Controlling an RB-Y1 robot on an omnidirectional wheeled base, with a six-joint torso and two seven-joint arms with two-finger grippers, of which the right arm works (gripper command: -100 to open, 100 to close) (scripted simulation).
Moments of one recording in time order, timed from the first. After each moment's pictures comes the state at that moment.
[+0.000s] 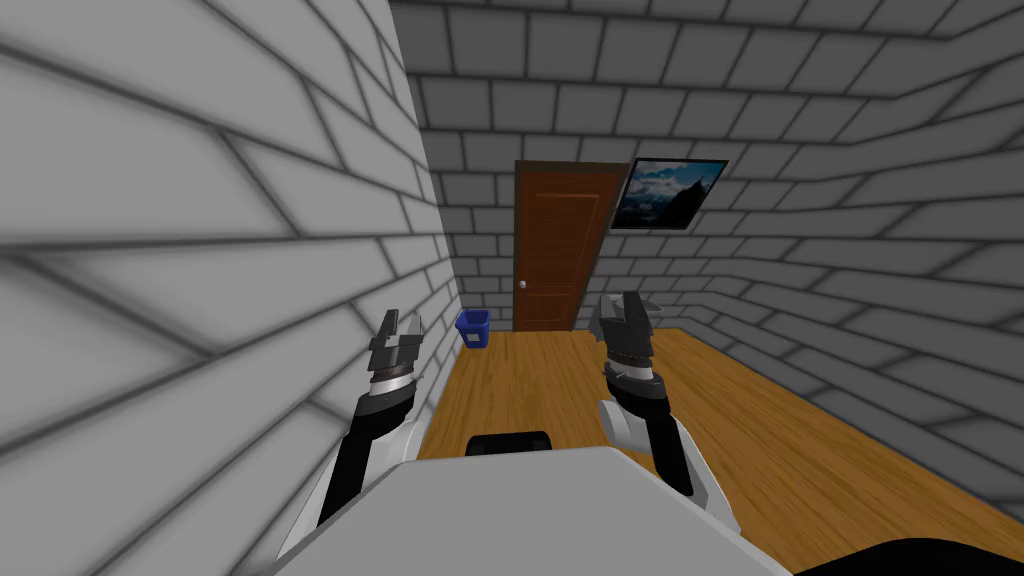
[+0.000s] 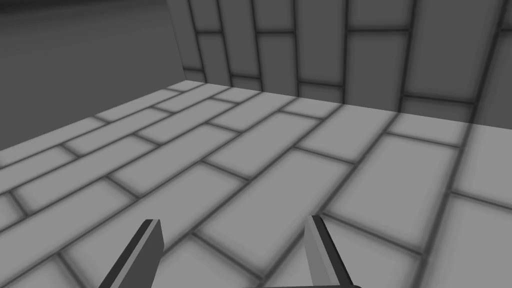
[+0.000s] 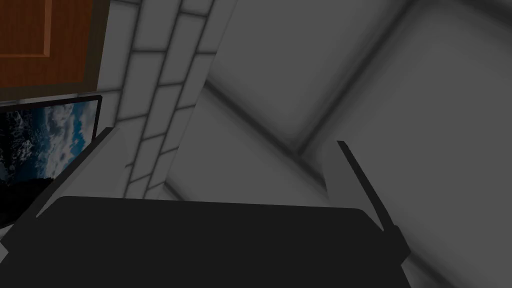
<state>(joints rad) 0.48 -0.03 -0.05 -2.40 0.12 -0.56 0.07</state>
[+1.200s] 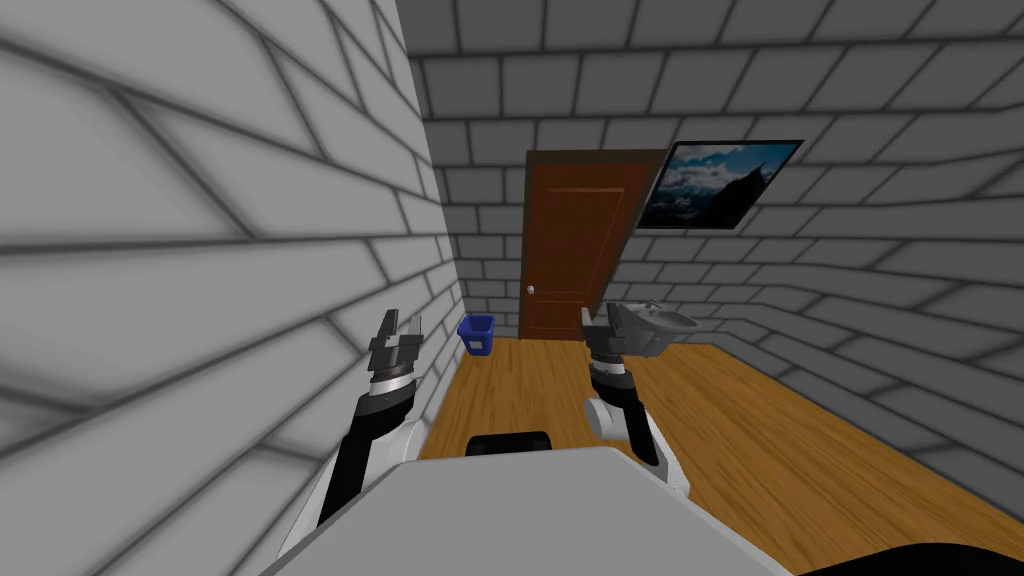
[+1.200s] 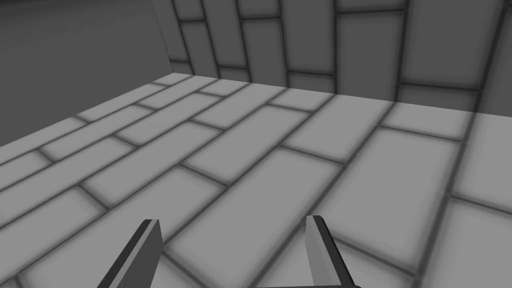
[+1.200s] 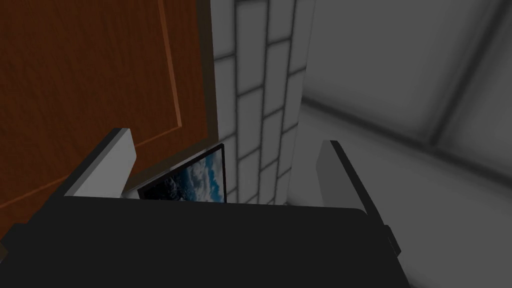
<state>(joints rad) 0.42 -0.08 0.00 -2.17 -0.04 -0.61 -0.12</state>
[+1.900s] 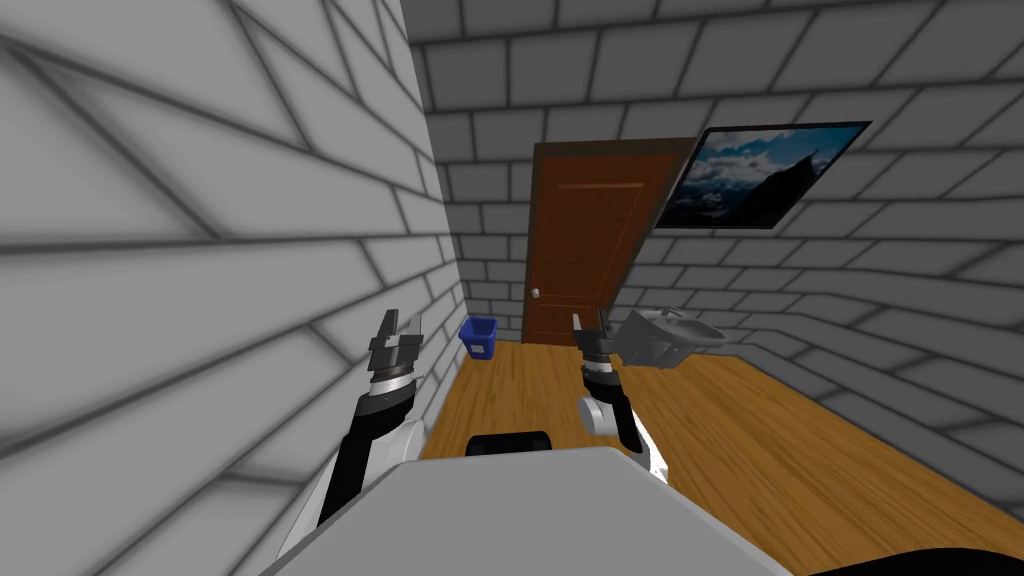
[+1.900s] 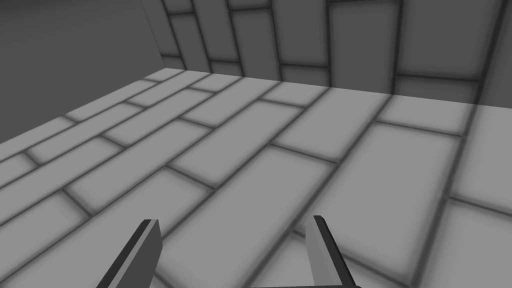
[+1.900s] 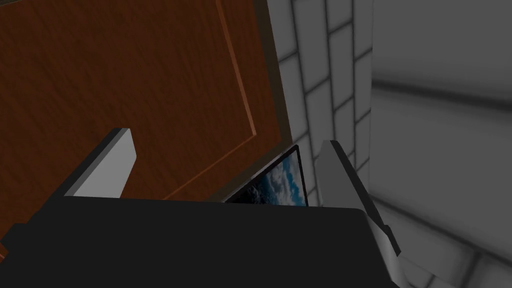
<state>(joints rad) 0.37 -0.10 0.03 -2.02 -0.14 -0.64 -0.24</state>
